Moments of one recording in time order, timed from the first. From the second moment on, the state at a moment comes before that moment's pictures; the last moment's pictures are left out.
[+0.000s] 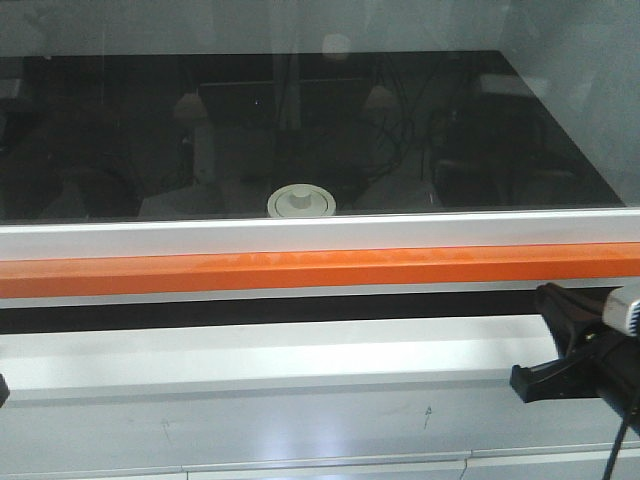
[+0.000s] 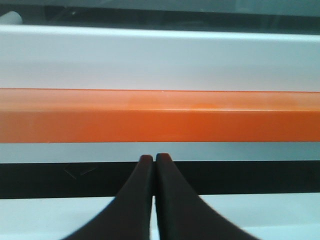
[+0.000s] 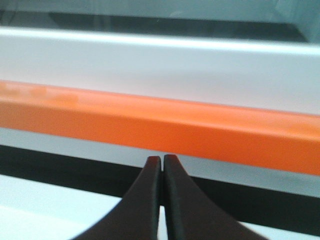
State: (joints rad) left arm -0.02 0.66 -0.18 -0.05 -0.11 -0.07; right arm 0.24 0.95 -0.23 -0.03 -0.41 0.04
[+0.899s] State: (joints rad) left arm -0.02 0.96 -0.10 -0.04 -0.55 -0.07; right arm 0.25 1.27 -0.20 0.02 -0.82 0.07
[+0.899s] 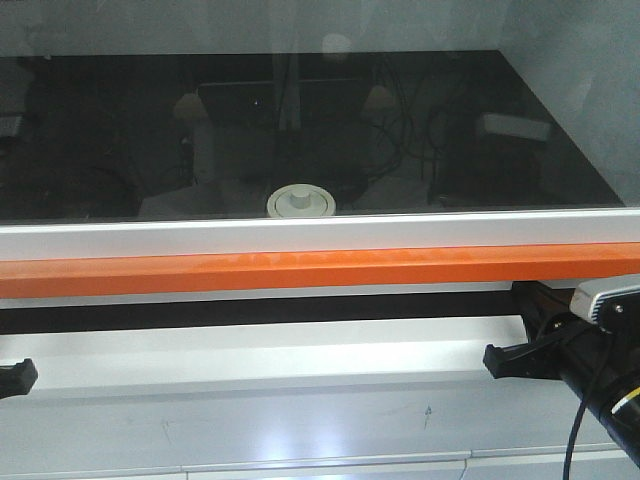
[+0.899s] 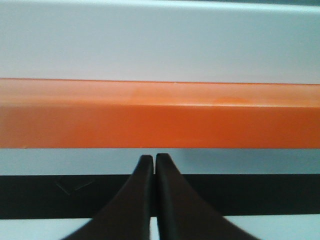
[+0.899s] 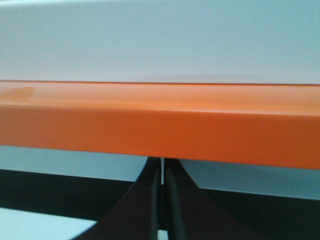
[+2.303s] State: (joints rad) left arm -0.02 1.12 -0.10 0.01 -0.79 -0.09; right arm 0.25 1.34 -0.18 0.03 -1.00 0.00
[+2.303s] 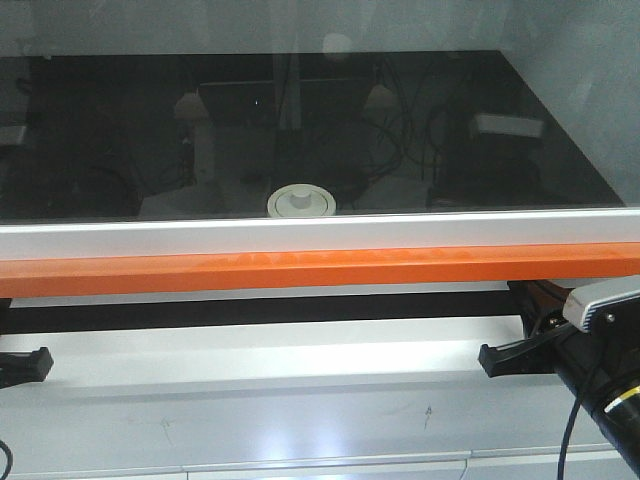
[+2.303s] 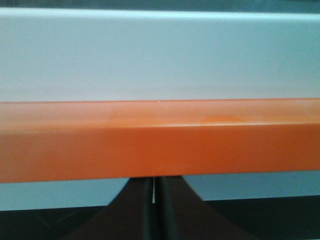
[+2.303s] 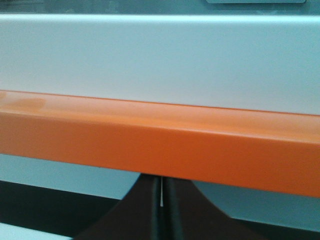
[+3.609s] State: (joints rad) left arm -0.02 0.92 -0.27 0.09 -0.41 -0.12; right arm 0.25 1.19 -0.33 0.05 -0.72 0.02
